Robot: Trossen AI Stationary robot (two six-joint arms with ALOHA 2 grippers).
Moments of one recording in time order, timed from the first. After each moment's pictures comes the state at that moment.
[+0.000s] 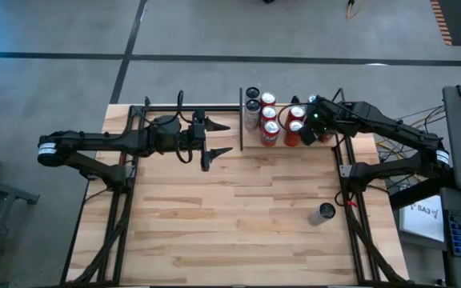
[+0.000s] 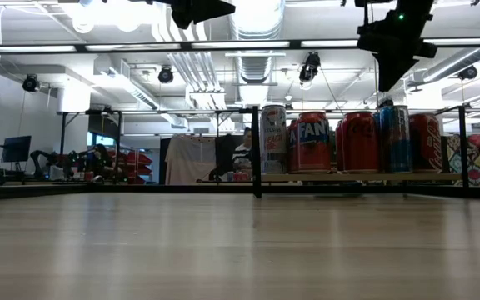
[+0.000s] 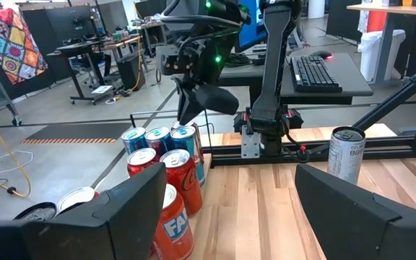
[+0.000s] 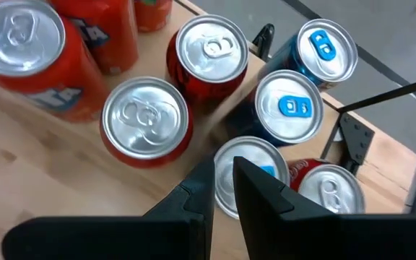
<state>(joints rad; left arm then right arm) 0.11 1.25 0.99 0.16 -0.04 0.14 -0.46 1.13 1.18 -1.19 0.39 0.41</state>
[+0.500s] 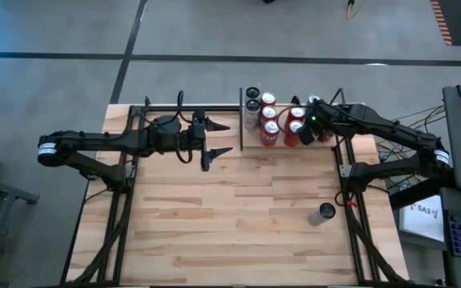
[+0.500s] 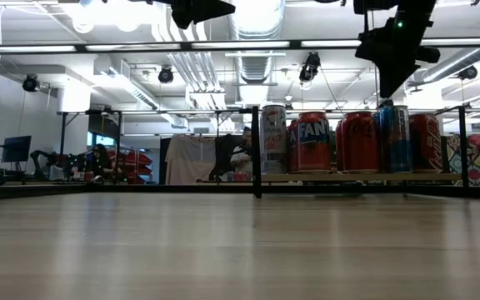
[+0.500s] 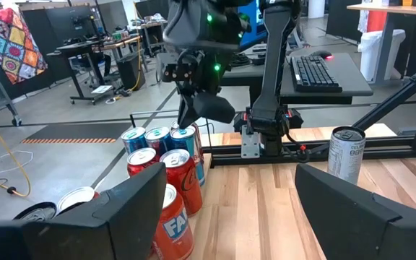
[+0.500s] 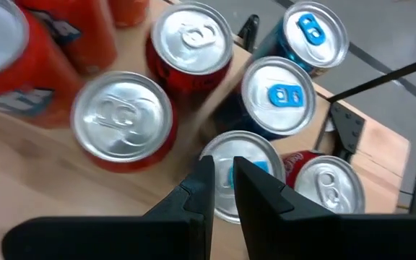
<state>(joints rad) 0.11 1.25 0.99 0.16 -0.04 0.14 -0.46 1.13 1.13 -1.16 0.44 0.47</state>
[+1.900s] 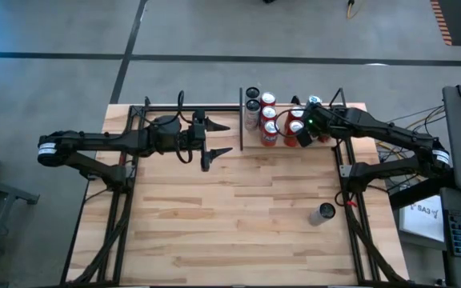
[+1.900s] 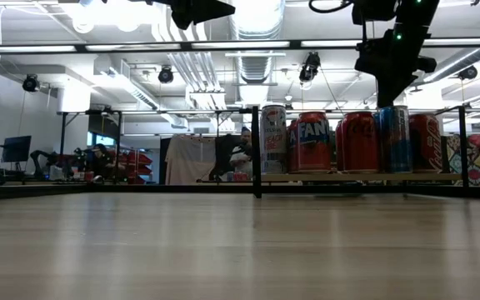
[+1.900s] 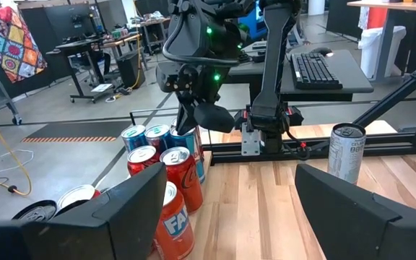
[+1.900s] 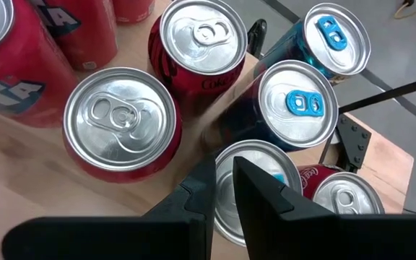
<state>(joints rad) 0.11 1.25 0.99 0.15 -0.04 0.14 -0.46 1.13 1.04 -1.06 0.45 0.41</state>
